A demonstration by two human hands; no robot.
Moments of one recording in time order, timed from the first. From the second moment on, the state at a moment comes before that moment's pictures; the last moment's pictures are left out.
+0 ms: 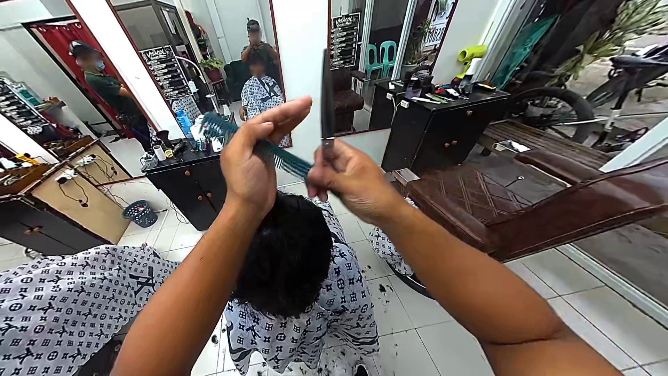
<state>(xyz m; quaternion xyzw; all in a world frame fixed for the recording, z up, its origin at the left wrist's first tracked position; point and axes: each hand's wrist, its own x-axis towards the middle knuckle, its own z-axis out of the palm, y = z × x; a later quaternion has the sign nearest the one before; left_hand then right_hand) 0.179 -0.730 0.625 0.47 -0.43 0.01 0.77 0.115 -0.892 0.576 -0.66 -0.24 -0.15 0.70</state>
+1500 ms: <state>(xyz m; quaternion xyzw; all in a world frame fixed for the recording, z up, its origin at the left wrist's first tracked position) 0.213 -0.599 0.520 0.74 -0.35 -0.04 0.58 0.122 -0.905 0.470 -0.65 -0.11 -0.04 0.75</state>
